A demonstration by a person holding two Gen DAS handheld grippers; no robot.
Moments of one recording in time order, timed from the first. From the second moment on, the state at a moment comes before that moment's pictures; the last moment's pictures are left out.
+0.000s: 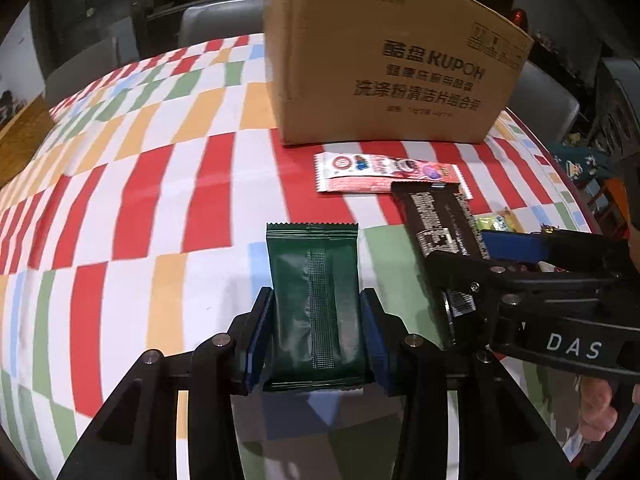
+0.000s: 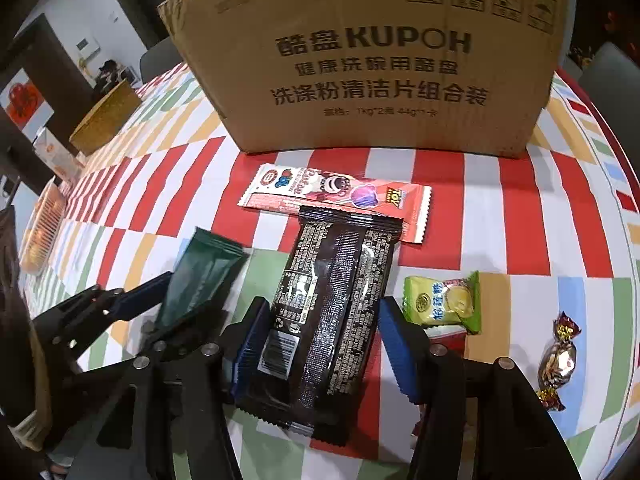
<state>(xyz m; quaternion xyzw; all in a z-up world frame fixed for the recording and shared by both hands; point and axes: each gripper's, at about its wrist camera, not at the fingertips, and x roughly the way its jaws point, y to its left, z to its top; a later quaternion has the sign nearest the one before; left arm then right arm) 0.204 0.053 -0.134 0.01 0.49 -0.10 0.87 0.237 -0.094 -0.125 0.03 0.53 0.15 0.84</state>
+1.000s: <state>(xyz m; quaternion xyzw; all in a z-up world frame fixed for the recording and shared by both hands) 0.172 0.061 -0.078 -0.05 0.43 -0.07 0.90 0.219 -0.097 -0.101 0.01 0.49 0.16 0.86</state>
